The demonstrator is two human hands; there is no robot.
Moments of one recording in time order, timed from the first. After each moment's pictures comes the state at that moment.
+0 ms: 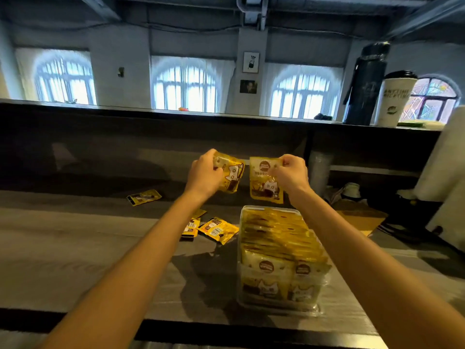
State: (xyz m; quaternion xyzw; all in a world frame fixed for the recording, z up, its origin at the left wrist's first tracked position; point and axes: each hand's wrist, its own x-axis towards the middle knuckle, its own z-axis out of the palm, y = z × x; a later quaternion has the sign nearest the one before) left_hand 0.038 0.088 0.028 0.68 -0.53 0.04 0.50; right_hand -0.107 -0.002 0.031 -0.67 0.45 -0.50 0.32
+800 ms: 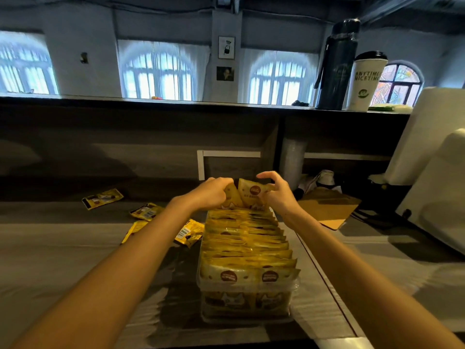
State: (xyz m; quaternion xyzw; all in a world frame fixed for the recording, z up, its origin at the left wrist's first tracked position) left_hand -0.002 0.012 0.000 0.68 -0.68 -0.16 0.22; right_hand -0.159 -0.056 -0.031 -0.71 0.41 -0.41 0.40
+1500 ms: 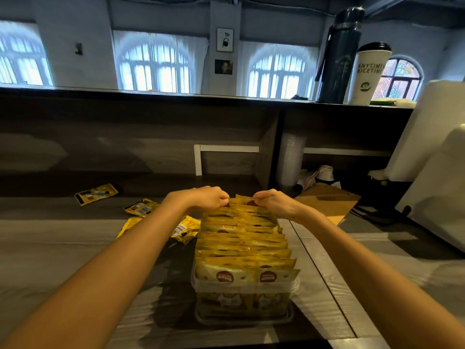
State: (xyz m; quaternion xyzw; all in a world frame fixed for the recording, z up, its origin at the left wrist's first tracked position) left_hand 0.007 -0.004 -0.016 0.68 -0.70 -0.19 0.06; right_hand -0.169 -0.067 -0.033 -0.83 0.42 -0.13 0.33
